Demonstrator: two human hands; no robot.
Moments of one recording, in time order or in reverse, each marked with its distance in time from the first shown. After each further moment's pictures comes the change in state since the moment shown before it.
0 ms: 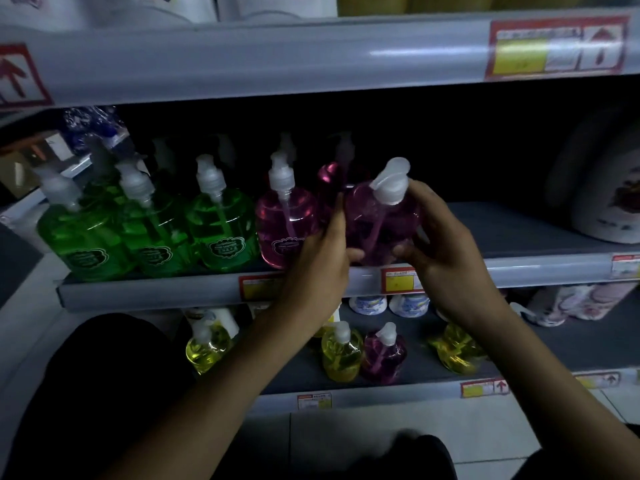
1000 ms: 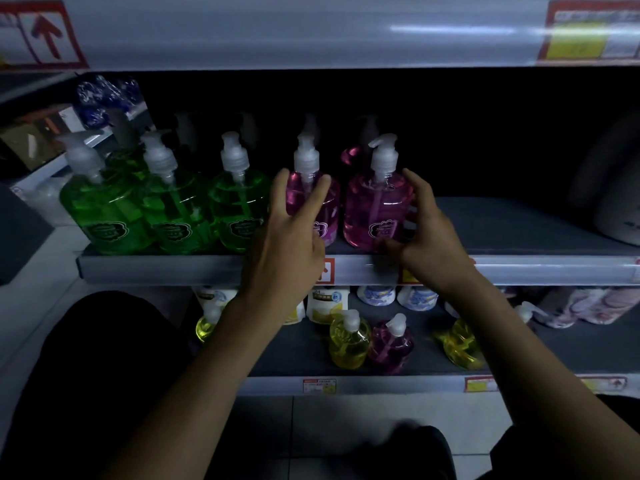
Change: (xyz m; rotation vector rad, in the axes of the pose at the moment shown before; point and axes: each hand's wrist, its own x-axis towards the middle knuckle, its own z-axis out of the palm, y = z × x) left_hand -0.011 -0.035 -0.038 0.405 0.216 -0.013; right_hand 0.025 0.025 0.023 -0.380 -0.033 0.143
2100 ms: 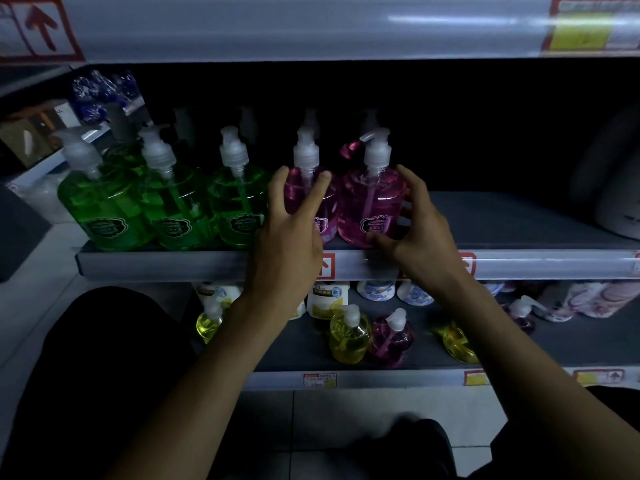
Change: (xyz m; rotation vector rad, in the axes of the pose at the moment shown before) left_hand -0.002 -0.004 0.007 -0.020 0.053 0.006; right_hand -0.003 -0.002 0.014 0.008 0.075 0.031
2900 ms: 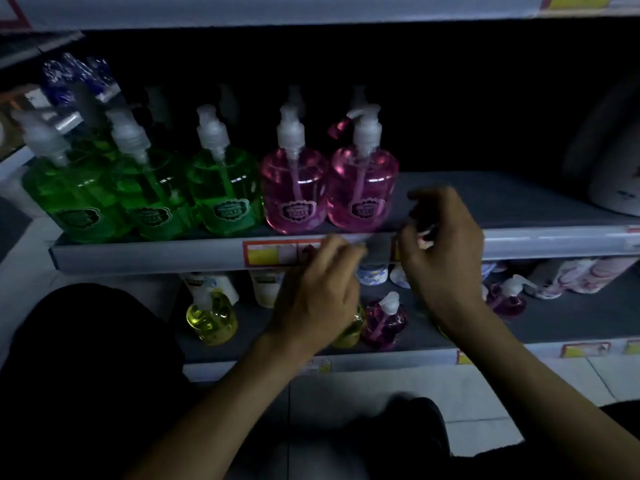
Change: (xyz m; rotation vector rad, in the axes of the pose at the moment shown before) left_hand -0.051 0.013 0.041 -0.134 -0.004 0.349; right_hand -0.047 -0.009 -0.009 -0.182 0.362 -0.085
